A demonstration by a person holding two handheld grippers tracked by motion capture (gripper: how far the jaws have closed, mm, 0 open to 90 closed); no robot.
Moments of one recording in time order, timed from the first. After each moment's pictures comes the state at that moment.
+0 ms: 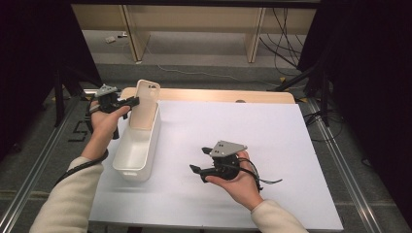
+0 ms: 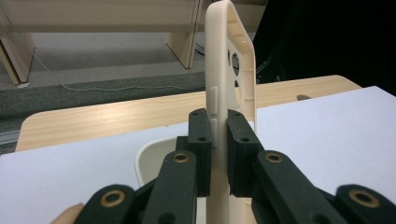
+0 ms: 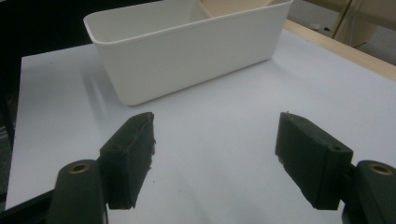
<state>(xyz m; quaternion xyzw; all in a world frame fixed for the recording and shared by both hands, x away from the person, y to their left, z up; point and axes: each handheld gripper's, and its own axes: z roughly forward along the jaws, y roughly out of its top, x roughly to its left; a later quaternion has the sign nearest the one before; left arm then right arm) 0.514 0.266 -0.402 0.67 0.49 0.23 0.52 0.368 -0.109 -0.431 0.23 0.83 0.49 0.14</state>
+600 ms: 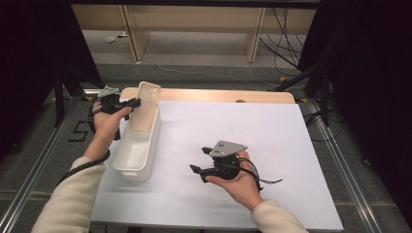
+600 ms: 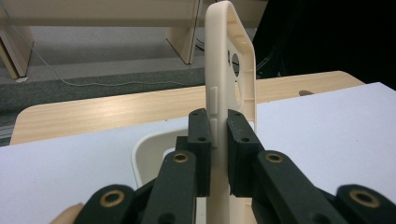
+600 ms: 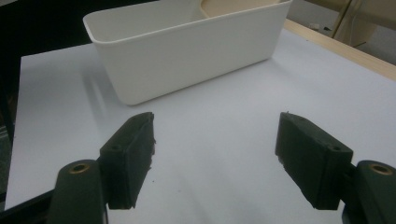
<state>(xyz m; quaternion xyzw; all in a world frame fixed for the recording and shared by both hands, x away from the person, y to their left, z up) 0.517 0.264 -0.409 0.67 0.49 0.22 0.51 0.368 -0.109 -0.430 0.23 0.83 0.49 0.14</state>
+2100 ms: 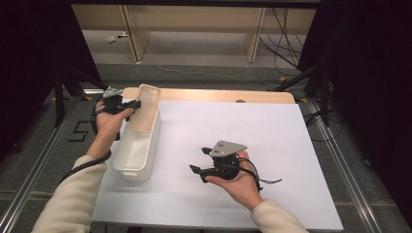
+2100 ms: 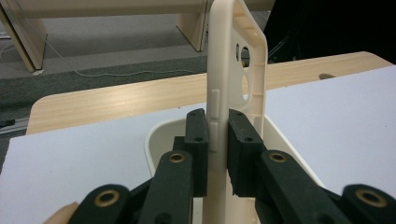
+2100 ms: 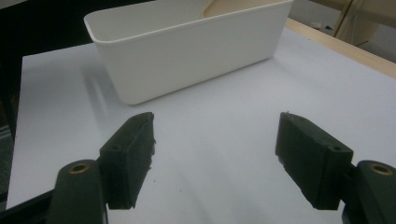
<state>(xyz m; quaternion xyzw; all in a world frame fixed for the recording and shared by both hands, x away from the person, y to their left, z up) 0.524 0.261 -0.416 0.69 0.50 0.24 0.47 0.368 -0.109 -0.431 0.23 0.83 0.49 0.14</state>
